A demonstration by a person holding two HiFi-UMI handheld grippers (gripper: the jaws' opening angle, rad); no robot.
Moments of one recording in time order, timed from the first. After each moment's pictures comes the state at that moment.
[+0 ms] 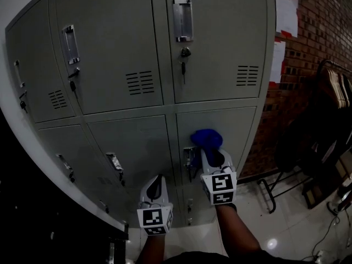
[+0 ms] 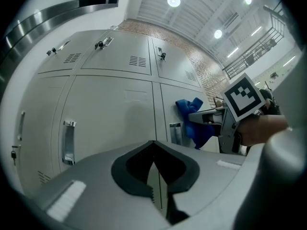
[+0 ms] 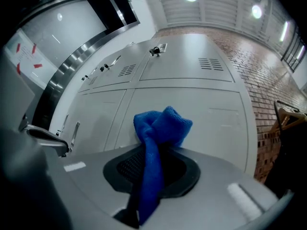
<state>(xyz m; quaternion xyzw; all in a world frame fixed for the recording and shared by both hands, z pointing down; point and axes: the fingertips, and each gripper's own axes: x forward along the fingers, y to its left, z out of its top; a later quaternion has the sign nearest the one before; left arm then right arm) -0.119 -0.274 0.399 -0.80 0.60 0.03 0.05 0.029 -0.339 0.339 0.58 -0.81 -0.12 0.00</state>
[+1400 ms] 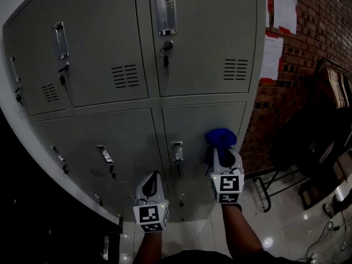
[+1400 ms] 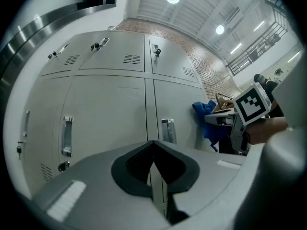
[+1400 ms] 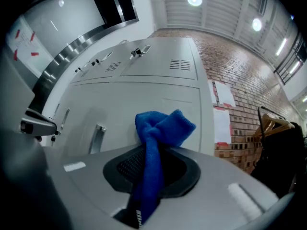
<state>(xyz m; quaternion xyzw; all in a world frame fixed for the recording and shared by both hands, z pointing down) -0.092 -0.268 0.411 -0.78 0.62 0.02 0.05 0.117 -0.331 0.363 0.63 -0.77 -0.13 0.02</state>
